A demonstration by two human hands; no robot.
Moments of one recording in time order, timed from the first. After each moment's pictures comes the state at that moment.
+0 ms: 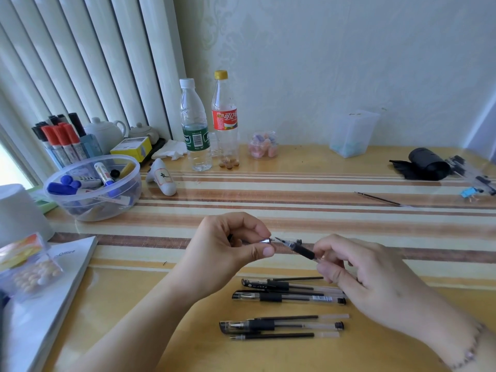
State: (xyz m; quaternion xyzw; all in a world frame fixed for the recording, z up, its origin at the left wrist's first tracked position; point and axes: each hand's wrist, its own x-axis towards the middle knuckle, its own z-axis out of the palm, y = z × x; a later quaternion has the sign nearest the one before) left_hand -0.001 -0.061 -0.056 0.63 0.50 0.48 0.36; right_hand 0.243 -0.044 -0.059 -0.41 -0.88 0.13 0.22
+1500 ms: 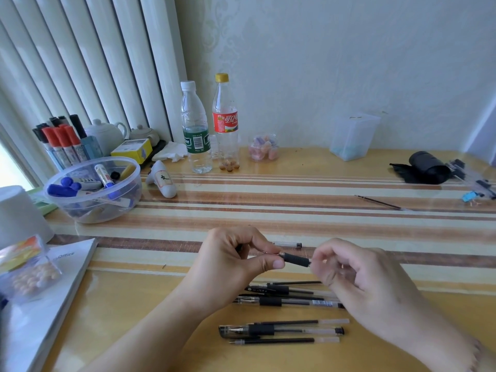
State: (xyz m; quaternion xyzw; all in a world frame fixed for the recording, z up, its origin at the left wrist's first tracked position) left_hand 0.007 -0.064 -0.068 0.67 0.47 0.49 0.30; right_hand 0.235 -0.052 -0.061 -0.42 -0.84 0.16 0.30
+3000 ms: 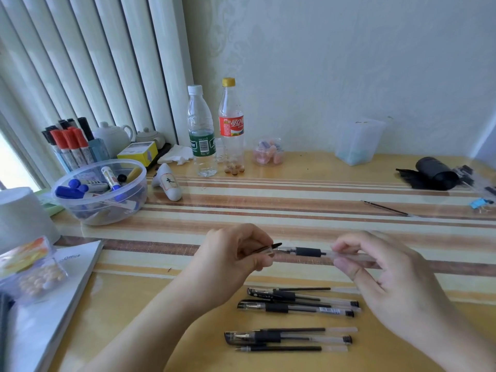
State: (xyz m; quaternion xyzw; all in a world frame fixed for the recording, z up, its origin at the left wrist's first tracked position) left_hand -0.005 -0.063 -0.056 0.70 0.56 0.37 0.26; right_hand 0.244 -0.043 -0.061 -0.42 -0.83 0.07 0.37
